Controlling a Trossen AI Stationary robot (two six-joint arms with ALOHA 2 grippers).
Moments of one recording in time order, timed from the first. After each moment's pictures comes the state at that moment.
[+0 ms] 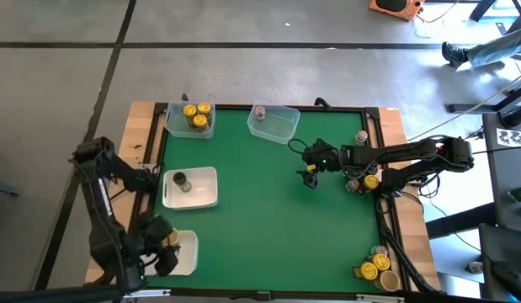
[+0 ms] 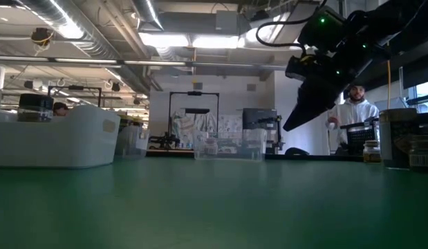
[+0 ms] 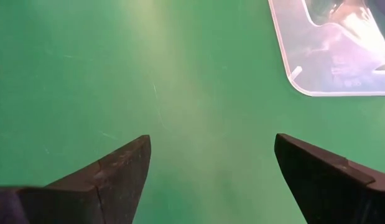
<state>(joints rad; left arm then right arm) -1.15 1.57 1.31 -1.34 -0.50 -1.94 -0.14 1.30 0.60 -0.09 0.15 0.10</state>
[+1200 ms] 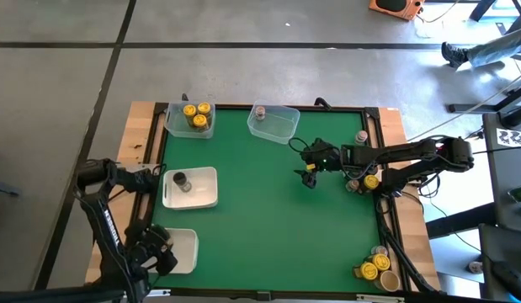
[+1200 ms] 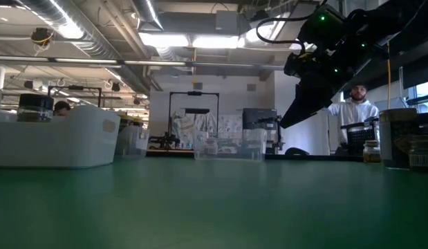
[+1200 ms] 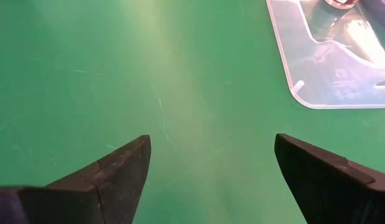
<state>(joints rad) -1.24 1.78 1.22 -1.37 -0.34 -2.10 -0.14 1.30 0.60 -0.05 0.14 0.10</state>
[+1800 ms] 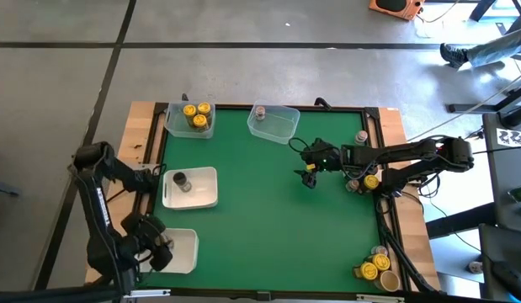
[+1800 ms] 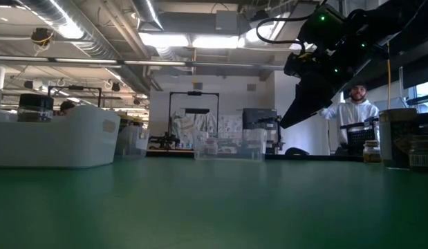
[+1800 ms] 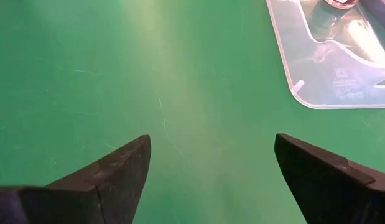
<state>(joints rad) -1.24 1.60 1.24 -1.43 -0.42 -2.10 -0.14 1.30 0.60 -0.05 0.14 0.10</state>
